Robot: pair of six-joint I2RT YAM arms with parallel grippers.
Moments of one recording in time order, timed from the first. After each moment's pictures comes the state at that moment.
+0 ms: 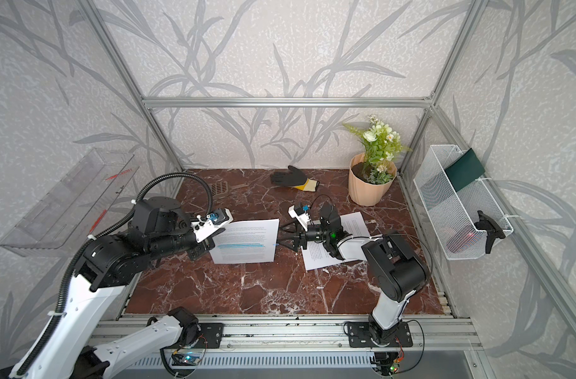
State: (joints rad) left arm -0.53 0.94 1.43 -1.17 0.12 0.60; right arm 0.50 1.71 0.71 0.80 -1.04 0.23
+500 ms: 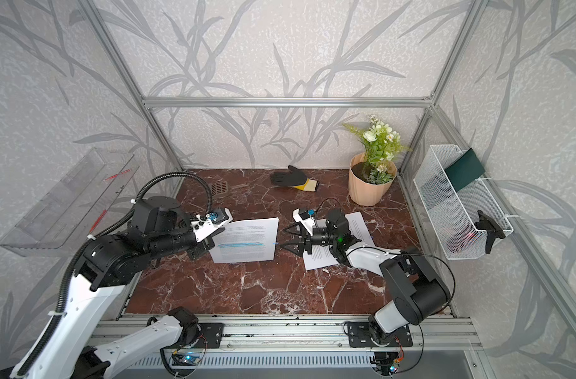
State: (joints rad) left arm -0.51 0.95 1.43 -1.17 0.13 0.60; right arm 0.52 1.53 0.64 0.69 -1.03 0.15
